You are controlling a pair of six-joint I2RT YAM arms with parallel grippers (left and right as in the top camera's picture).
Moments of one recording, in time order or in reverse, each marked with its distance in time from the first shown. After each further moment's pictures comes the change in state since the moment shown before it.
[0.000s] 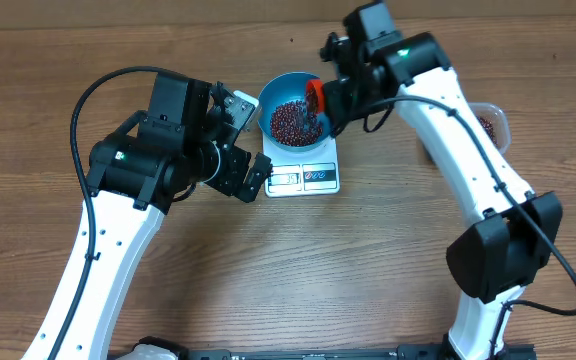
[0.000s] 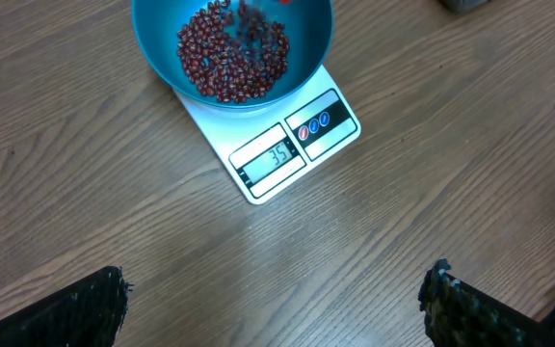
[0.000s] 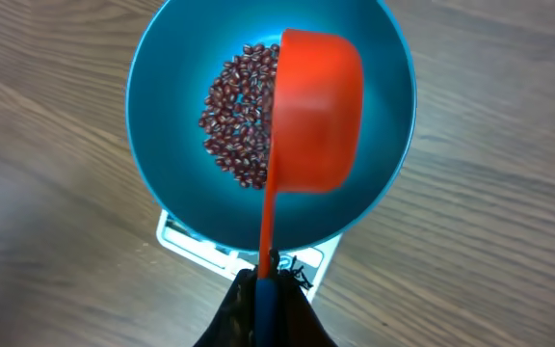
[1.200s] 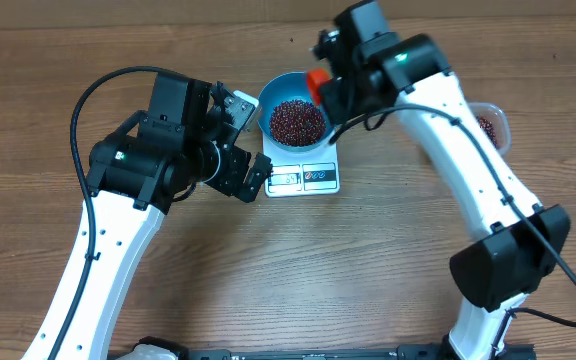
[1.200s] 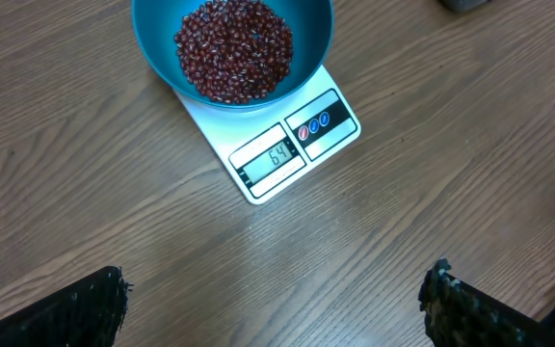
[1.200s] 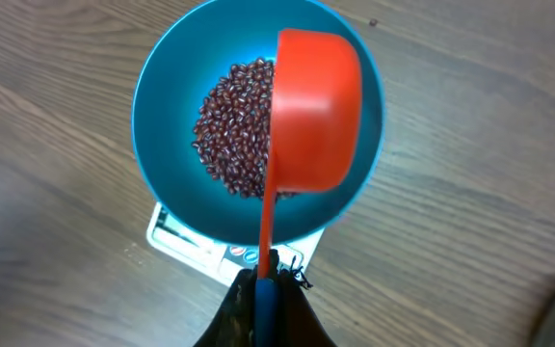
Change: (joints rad) left arm 0.000 0.000 0.000 0.000 0.000 0.000; right arm -0.015 -0.043 0.015 -0.011 0.010 -0.052
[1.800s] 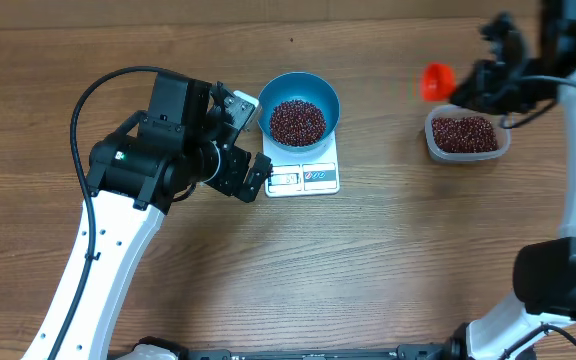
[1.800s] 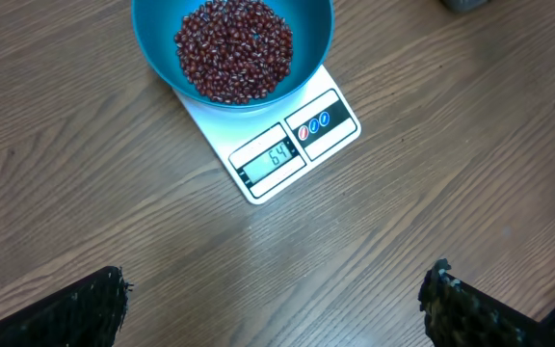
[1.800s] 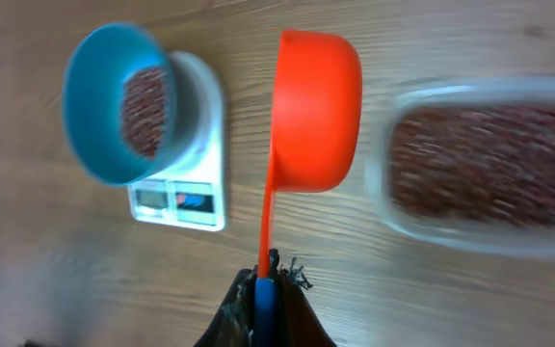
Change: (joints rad) left arm 0.000 0.000 0.000 0.000 0.000 0.000; right arm -0.593 -0.108 0.005 -0.272 -0.311 -0.113
